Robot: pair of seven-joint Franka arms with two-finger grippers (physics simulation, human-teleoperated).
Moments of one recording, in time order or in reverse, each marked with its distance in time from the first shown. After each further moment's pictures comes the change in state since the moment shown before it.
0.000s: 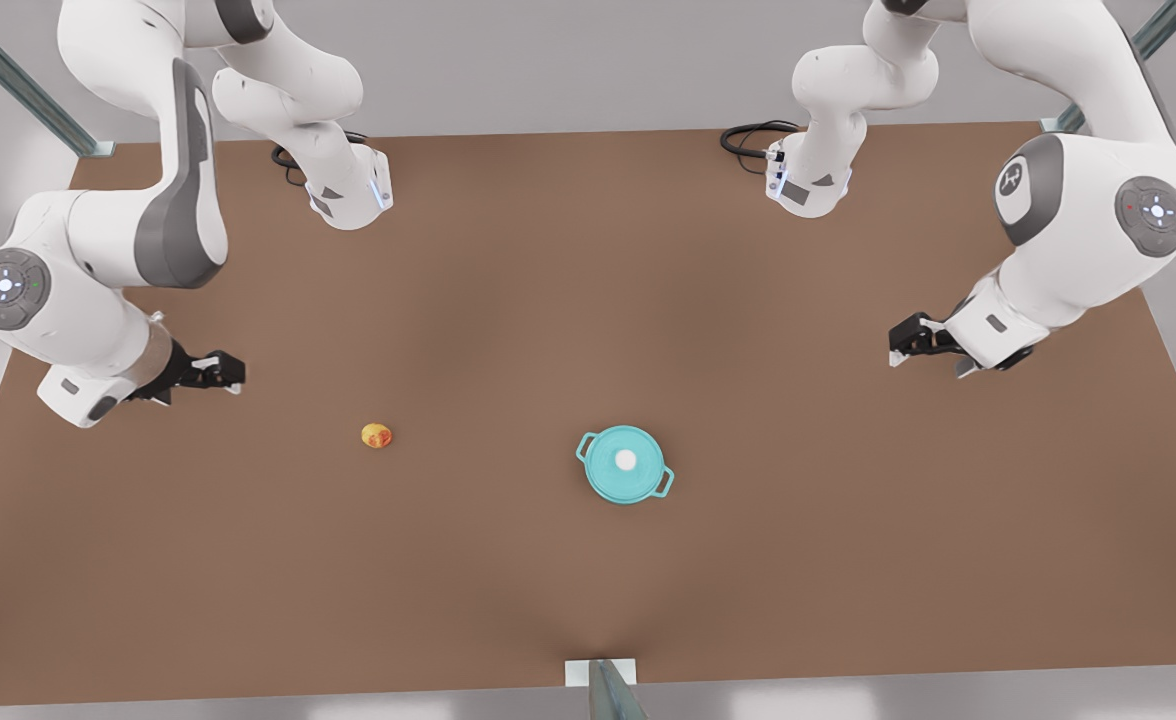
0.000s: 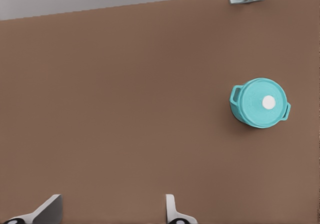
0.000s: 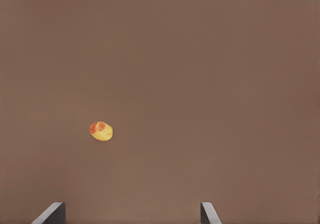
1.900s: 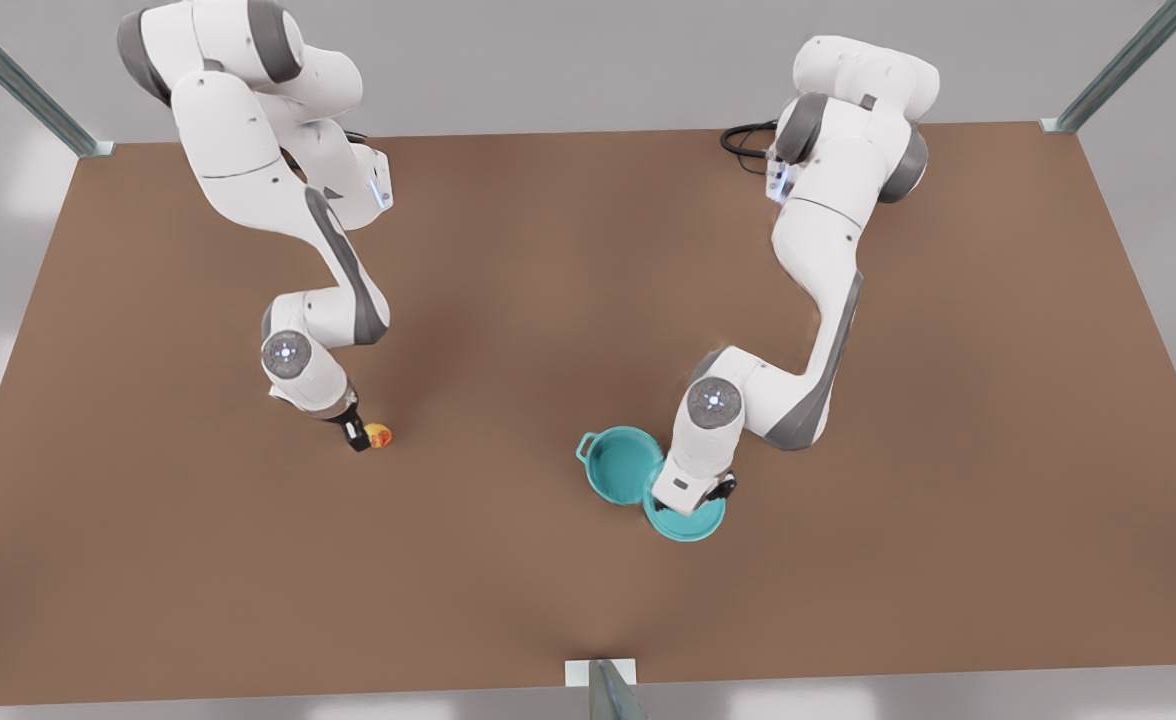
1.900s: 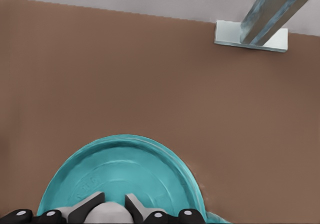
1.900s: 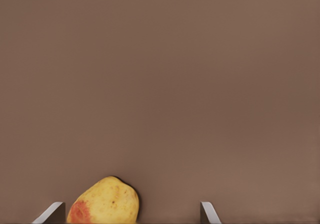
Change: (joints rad) left arm -0.322 0.758 -0.021 0.345 0.368 0.548 -0.810; right arm 0.152 0.196 -0.001 -0.743 0.059 0.994 1.395
